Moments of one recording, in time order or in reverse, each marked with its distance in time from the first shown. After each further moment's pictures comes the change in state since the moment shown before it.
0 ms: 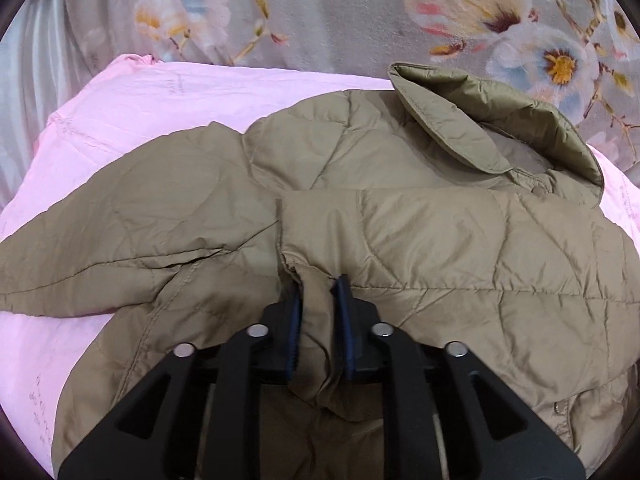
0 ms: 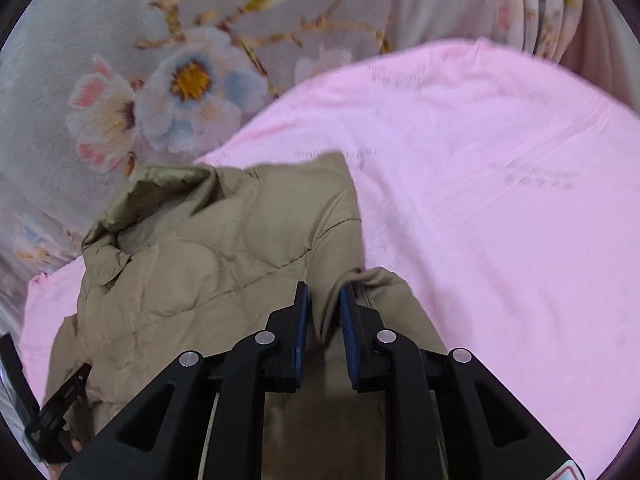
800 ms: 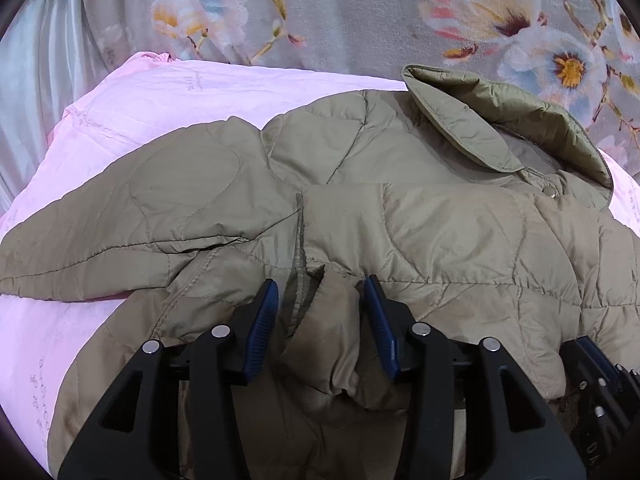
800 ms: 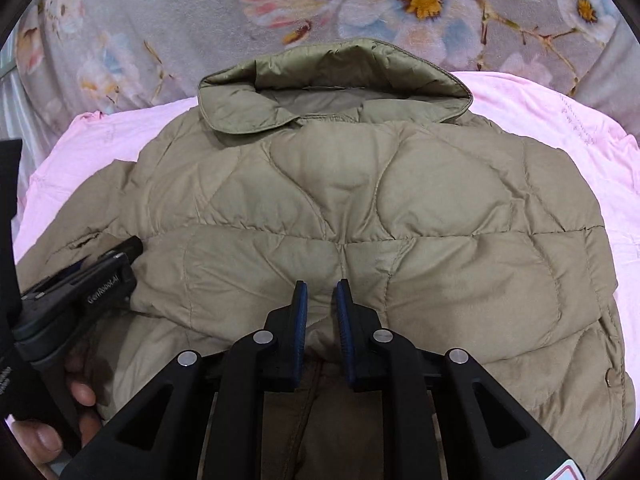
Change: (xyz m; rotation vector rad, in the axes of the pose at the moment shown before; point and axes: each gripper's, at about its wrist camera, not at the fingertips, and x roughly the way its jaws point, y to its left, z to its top) left arm 0.000 0.002 -0.011 -0.019 -0.024 0.040; right arm 0.028 0.157 -0.068 -0.472 0.180 0.140
